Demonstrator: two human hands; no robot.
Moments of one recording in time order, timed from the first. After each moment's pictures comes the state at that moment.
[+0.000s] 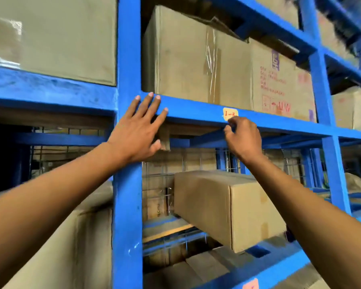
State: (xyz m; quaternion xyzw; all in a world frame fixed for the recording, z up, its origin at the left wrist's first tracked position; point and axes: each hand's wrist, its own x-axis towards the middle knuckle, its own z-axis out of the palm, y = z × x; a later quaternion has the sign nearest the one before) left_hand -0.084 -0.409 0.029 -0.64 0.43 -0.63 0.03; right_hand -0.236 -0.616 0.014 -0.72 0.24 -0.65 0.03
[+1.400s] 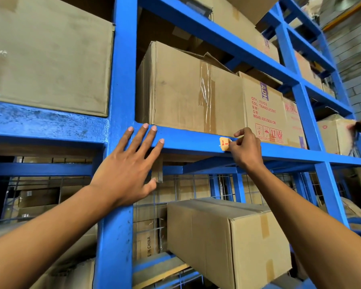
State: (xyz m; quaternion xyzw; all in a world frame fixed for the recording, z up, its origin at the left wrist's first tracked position) left_hand -0.061 -0.415 0.028 -0.62 0.41 -0.67 0.04; right_hand -0.229 -0.662 0.062 -0.66 0.21 -0.70 0.15
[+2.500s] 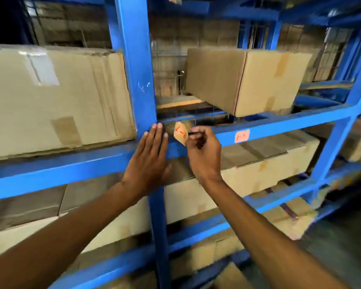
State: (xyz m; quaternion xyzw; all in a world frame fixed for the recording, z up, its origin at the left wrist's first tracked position) left_hand -0.132 -0.360 -0.325 -0.78 0.49 -0.40 0.00; right_hand -0.222 -0.471 -0.310 -0.66 0.13 -0.57 0.48
